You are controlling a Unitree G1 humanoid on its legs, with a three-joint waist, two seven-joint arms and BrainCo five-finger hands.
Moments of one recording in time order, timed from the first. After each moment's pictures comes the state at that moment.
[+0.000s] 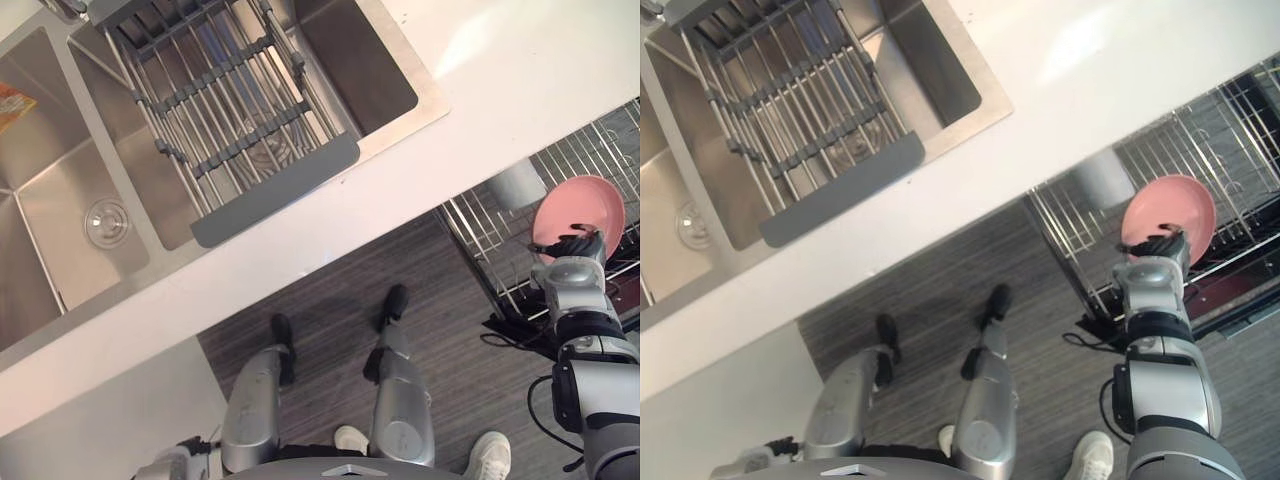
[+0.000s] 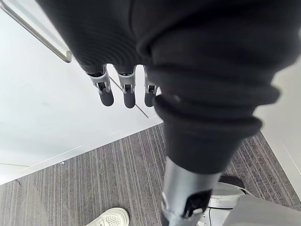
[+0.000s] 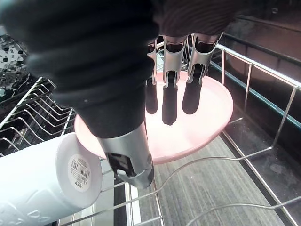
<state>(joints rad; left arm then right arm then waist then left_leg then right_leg) 0.10 0.16 0.03 0.91 -0.20 0.34 -0.01 -0.65 -0.72 -0.11 0.97 -0.02 0.18 -0.40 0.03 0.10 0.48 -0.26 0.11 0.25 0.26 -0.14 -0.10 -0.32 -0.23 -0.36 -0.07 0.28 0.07</state>
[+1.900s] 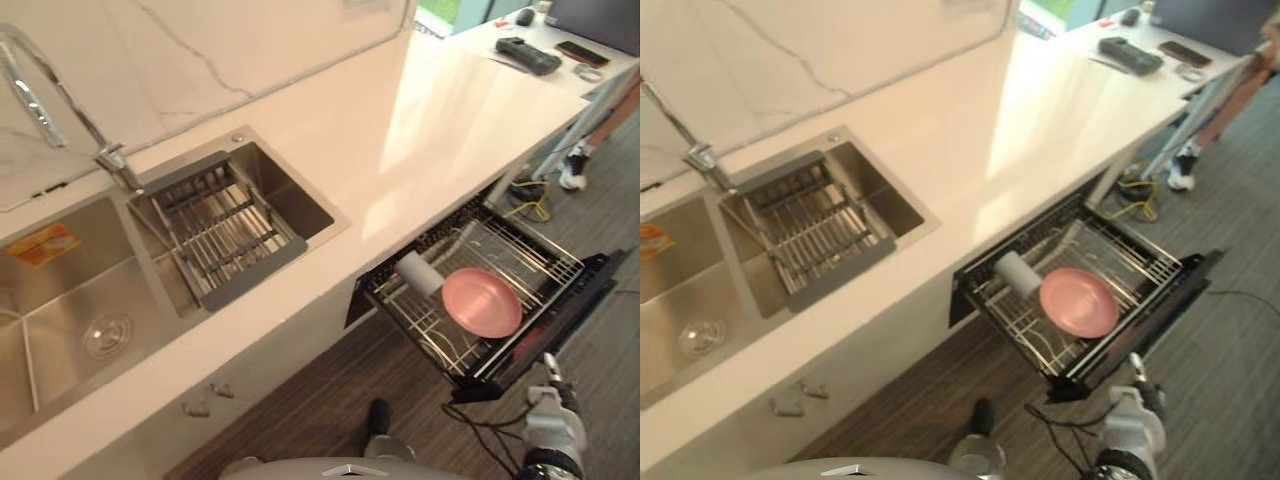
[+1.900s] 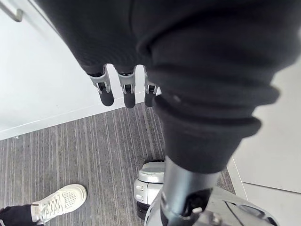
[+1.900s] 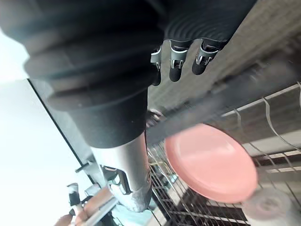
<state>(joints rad) 0.23 0.11 0.24 1.06 -0.11 0.41 0.00 -0.12 -0.29 -0.78 0.84 0.92 -0.02 -0.06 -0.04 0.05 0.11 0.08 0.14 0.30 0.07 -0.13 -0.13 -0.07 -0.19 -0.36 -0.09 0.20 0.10</state>
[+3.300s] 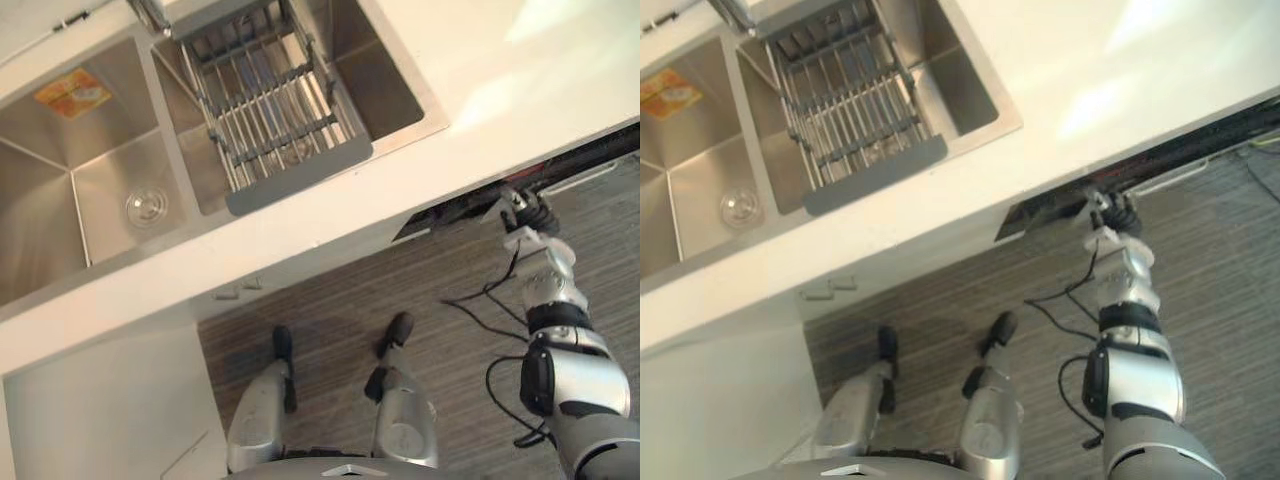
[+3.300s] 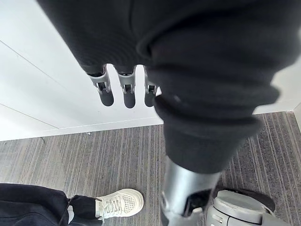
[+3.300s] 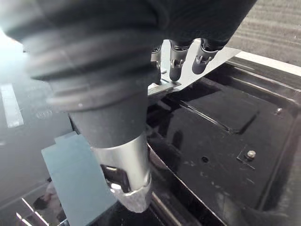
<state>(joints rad) 0.15 0.11 0.15 1.05 -0.15 0.31 -0.04 -0.76 -0.62 -0.24 0.97 0.86 -0.02 0.06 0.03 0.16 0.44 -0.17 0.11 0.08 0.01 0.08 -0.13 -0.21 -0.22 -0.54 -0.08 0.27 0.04</state>
